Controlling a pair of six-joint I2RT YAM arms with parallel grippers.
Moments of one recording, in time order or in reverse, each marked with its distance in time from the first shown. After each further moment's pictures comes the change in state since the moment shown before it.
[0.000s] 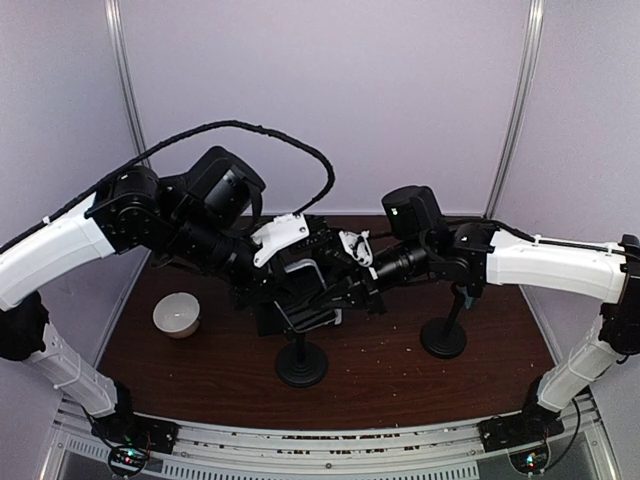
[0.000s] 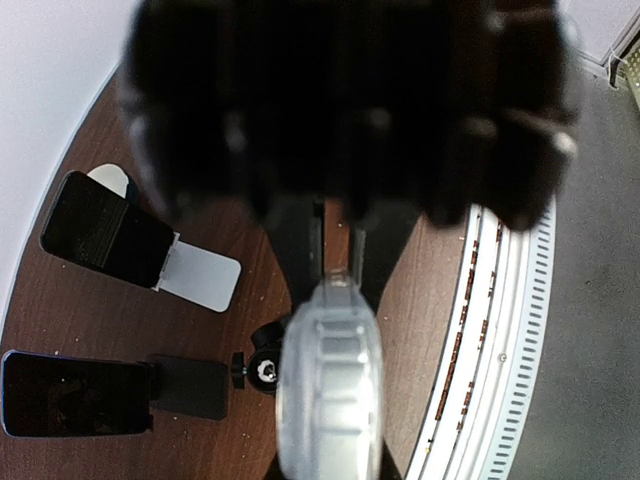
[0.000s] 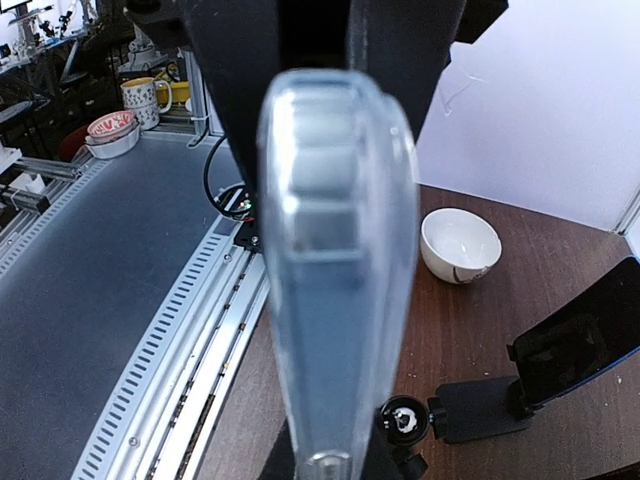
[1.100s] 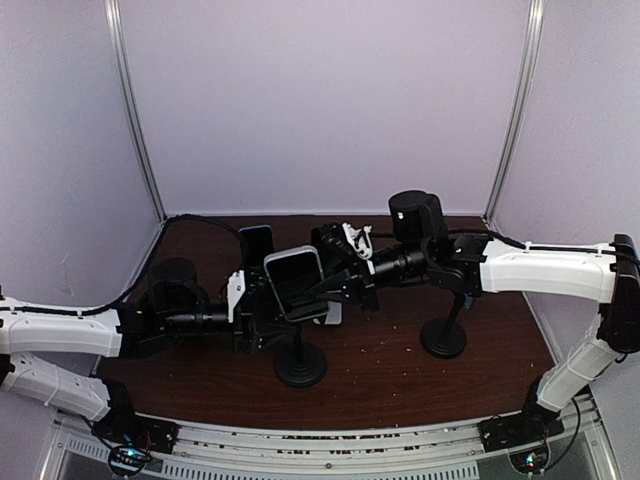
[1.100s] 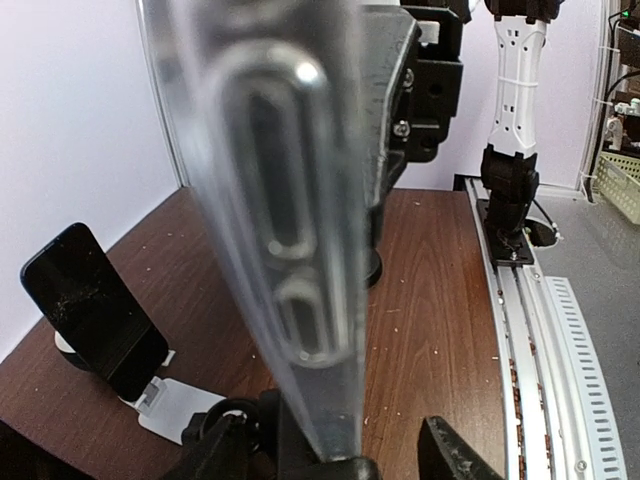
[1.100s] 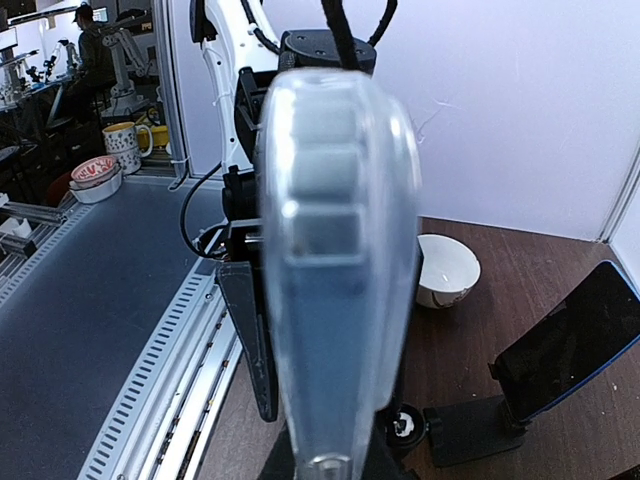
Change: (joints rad) left arm 0.214 -0.355 -1.142 1.445 0.351 0.035; right arm -0.014 0.016 -0.089 0.268 -0.014 0.153
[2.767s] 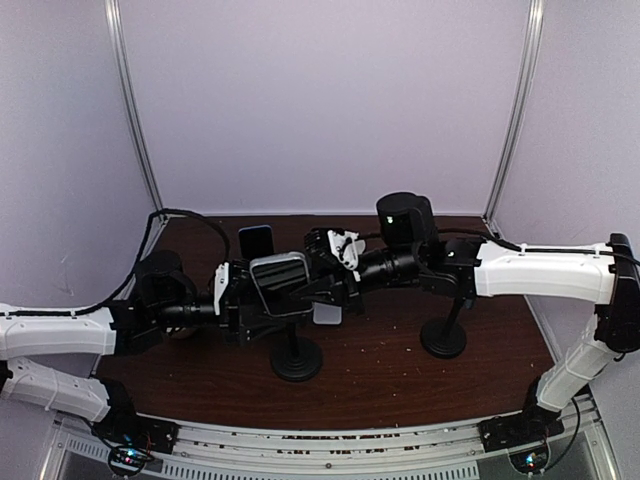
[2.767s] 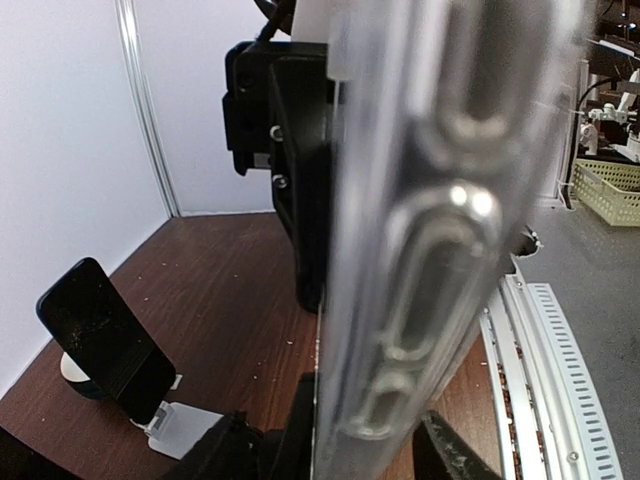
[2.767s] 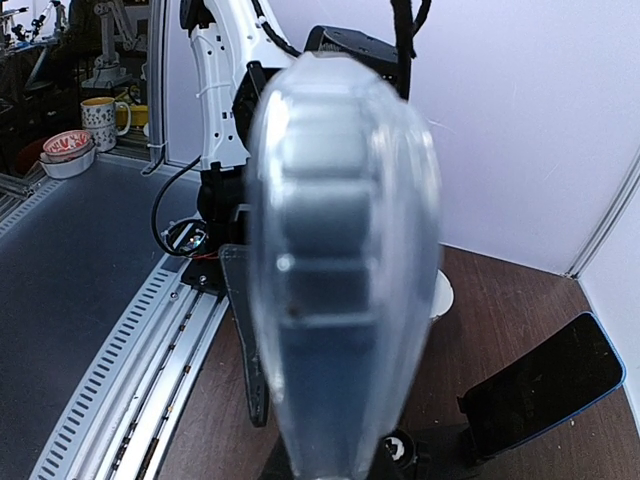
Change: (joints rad) left arm 0.092 -0.035 -0.013 0.068 0.156 0.018; right arm 0.072 0.023 0.038 0.016 0.128 -0.106
